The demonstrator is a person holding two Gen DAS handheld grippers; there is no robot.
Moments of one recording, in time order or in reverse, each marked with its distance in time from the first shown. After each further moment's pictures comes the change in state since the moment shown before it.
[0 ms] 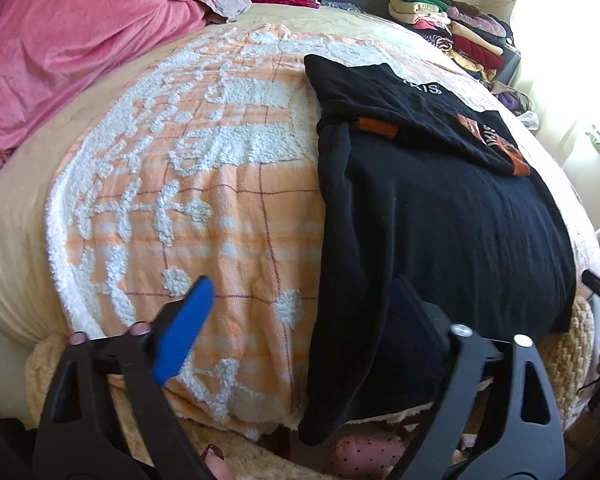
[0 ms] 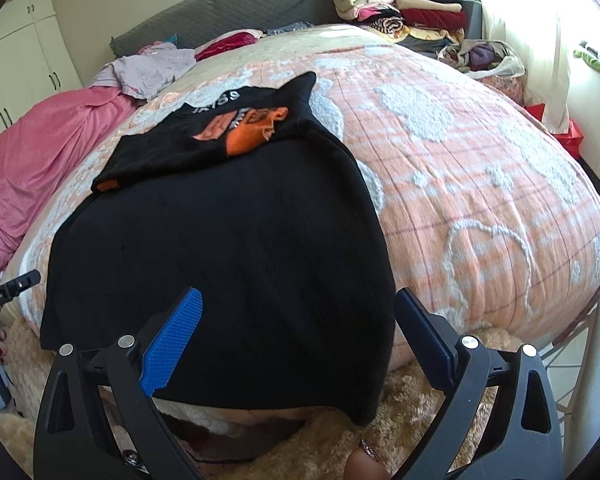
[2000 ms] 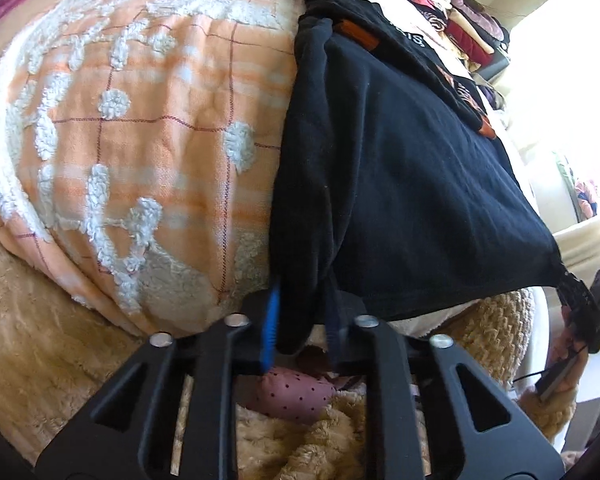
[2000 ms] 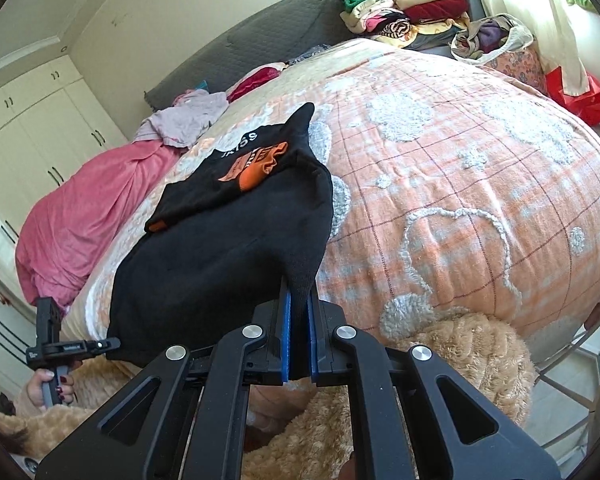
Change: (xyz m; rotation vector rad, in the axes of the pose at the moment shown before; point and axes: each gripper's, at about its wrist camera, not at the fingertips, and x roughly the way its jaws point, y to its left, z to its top) left arm 0.012 0.003 -0.061 -0.180 0.210 -0.224; right arm -0.050 -0.078 -0.015 0.137 -0.110 0.286
